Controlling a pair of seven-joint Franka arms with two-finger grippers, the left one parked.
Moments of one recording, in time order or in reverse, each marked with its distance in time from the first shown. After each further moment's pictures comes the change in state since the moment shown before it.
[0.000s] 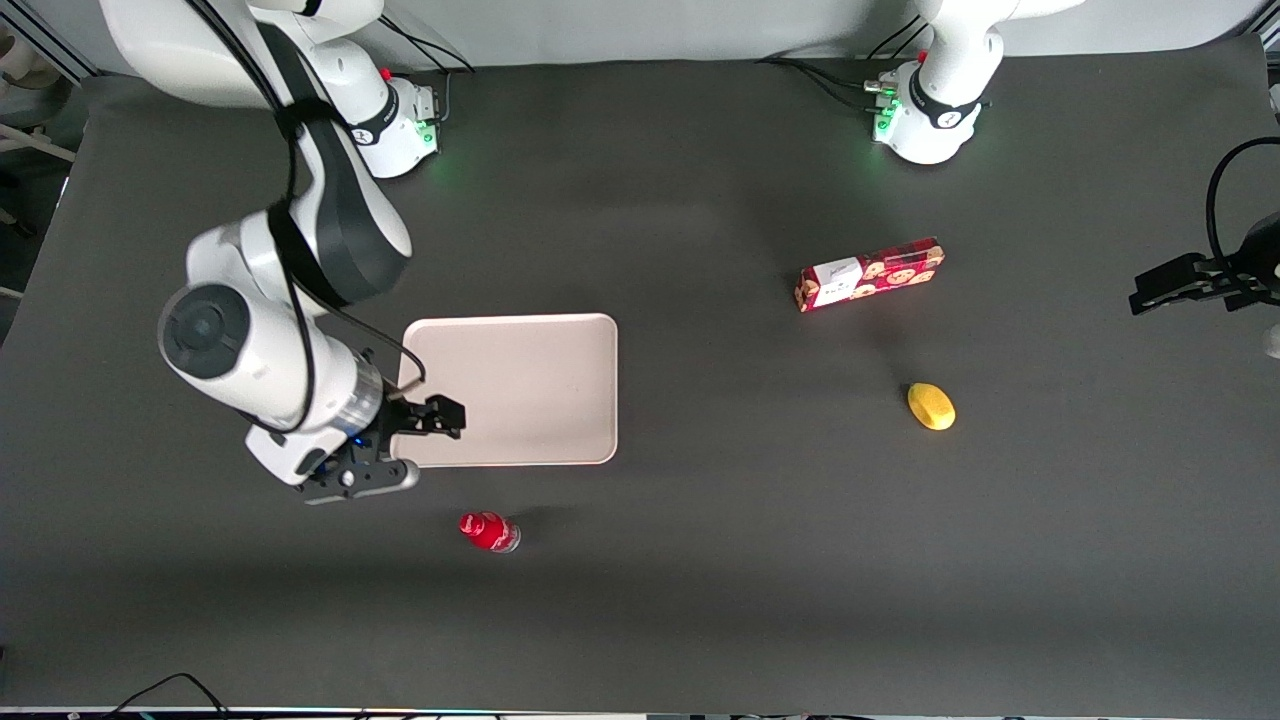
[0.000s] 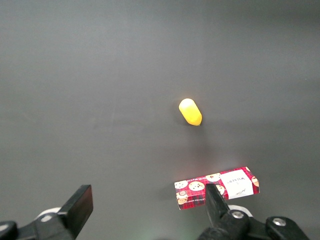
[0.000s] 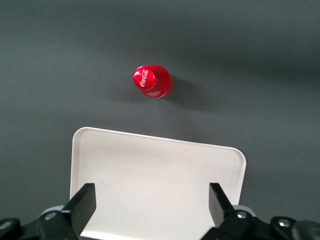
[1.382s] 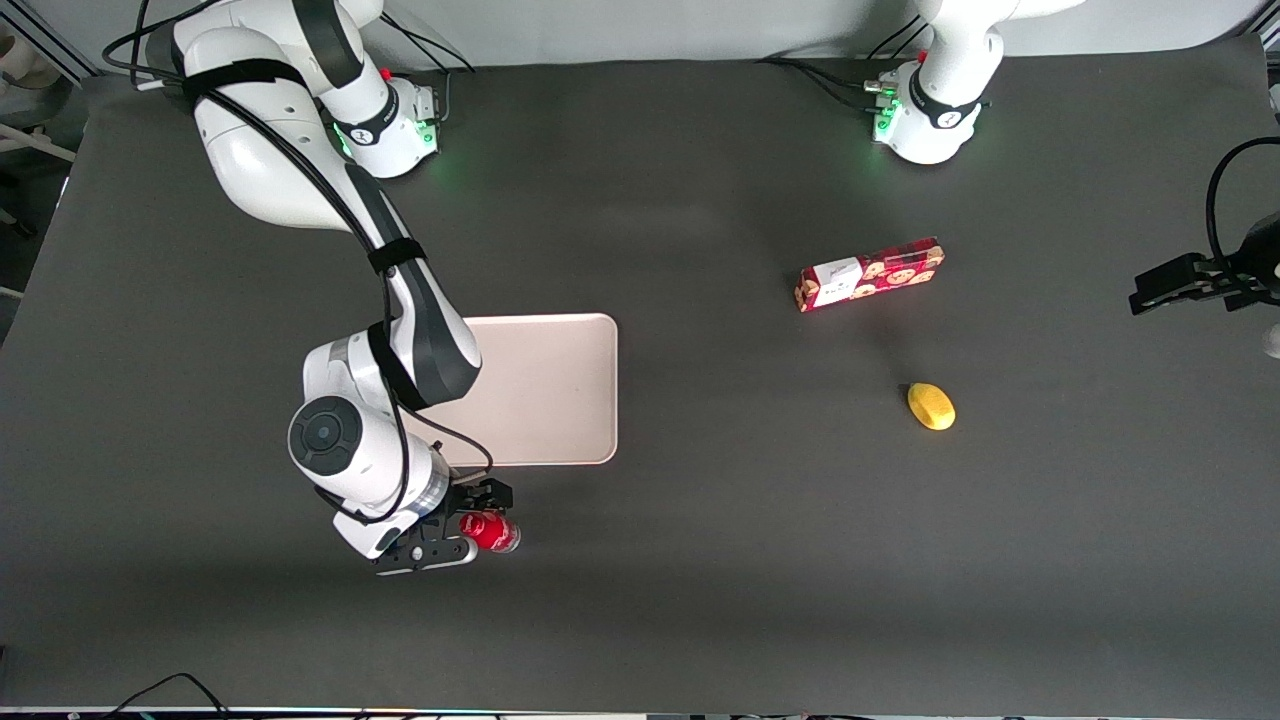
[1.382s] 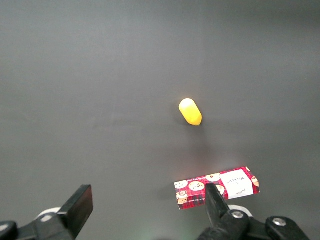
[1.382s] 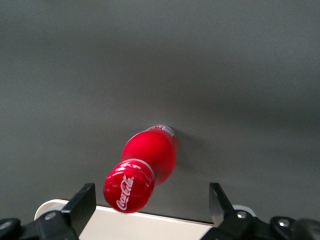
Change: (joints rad) arm 0.015 0.310 -0.021 0.166 0.000 0.234 0.002
